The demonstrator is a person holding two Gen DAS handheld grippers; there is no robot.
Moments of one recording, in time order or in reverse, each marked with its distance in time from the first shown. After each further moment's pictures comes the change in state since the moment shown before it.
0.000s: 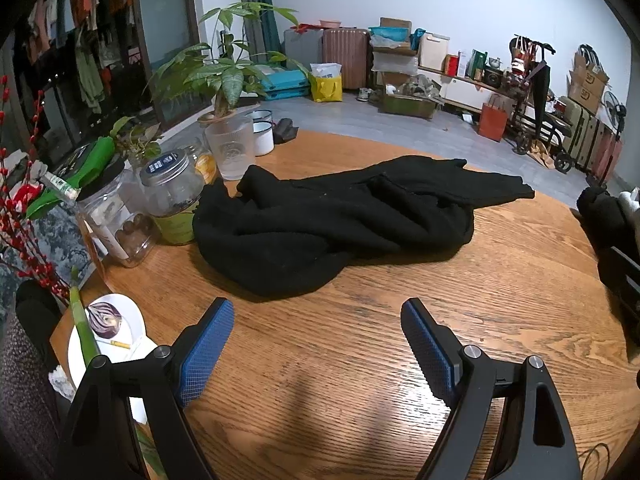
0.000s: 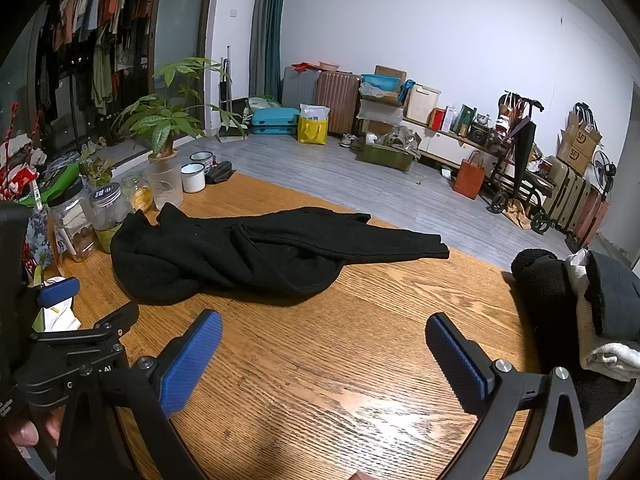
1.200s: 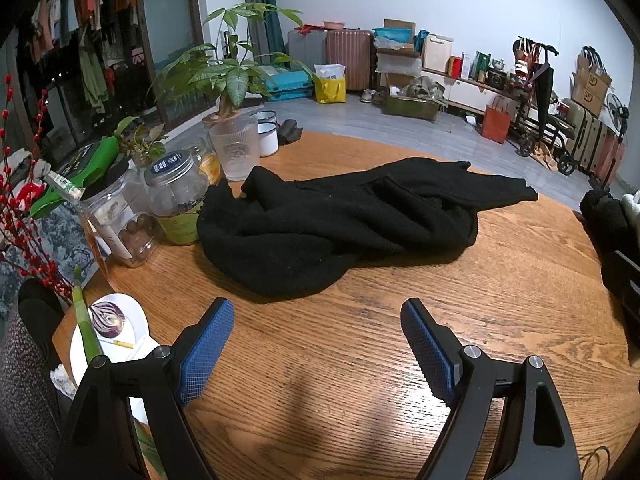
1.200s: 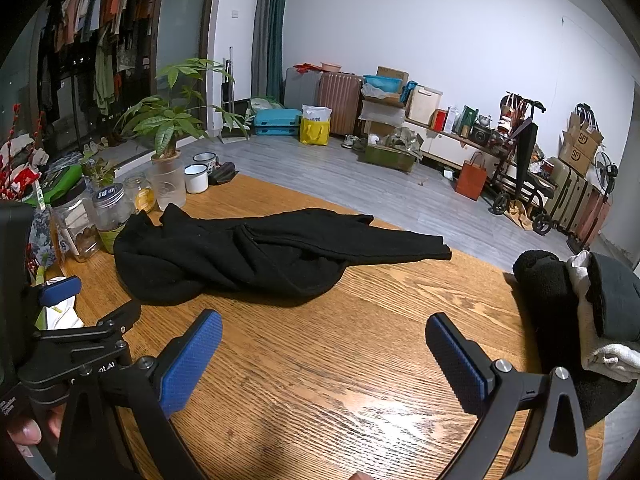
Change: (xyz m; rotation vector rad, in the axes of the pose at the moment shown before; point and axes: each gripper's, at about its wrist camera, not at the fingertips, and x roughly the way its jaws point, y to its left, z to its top) left arm 0.000 0.001 0.000 0.000 -0.013 0.015; right arm -0.002 0.002 0.001 -0.007 -0.003 0.008
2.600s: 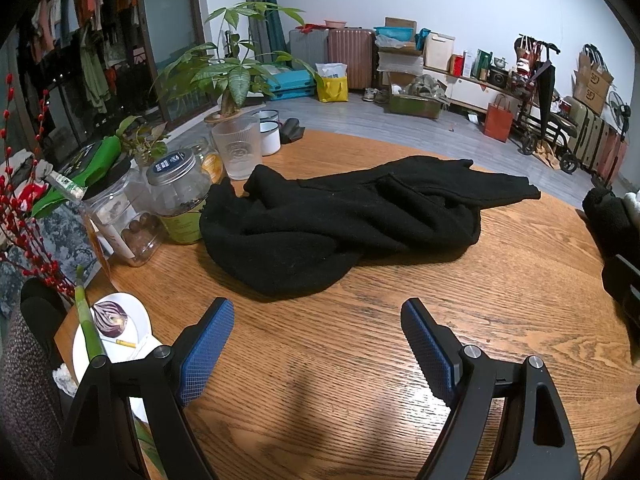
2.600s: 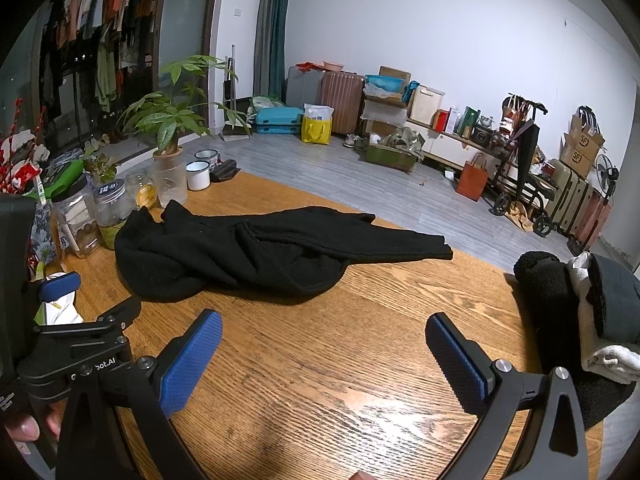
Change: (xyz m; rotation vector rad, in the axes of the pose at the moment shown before) left arm 0.000 0.001 0.001 0.003 0.007 0.006; right arm 0.001 0.004 -0.002 -0.013 0.002 0.005
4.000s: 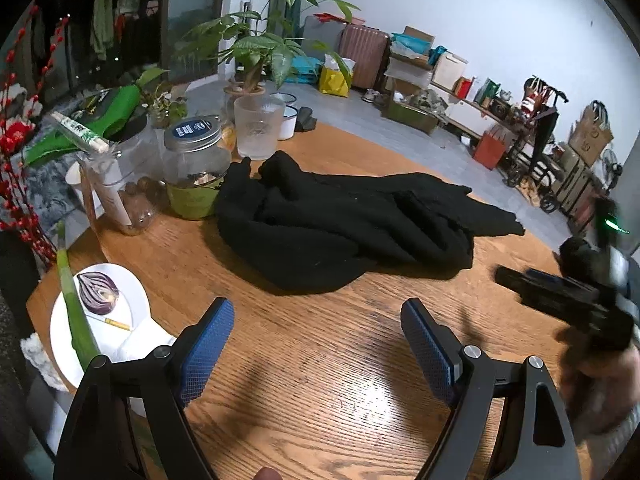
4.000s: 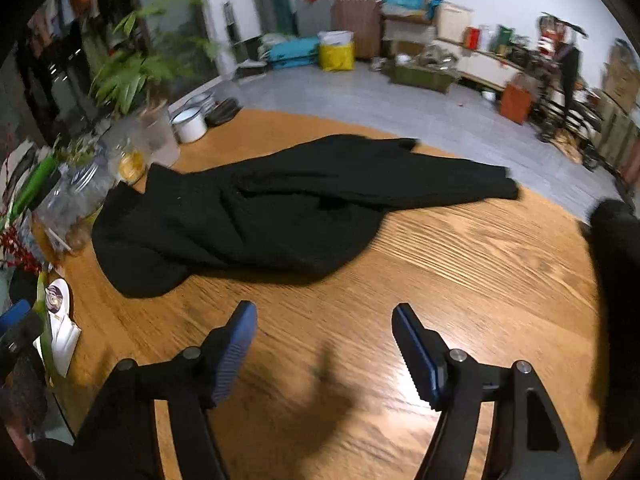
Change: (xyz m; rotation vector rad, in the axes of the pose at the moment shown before) left arm 0.003 0.070 0.007 -0.178 0.050 -0.158; right arm 0.142 -0.005 0.020 0.063 0.282 0.208
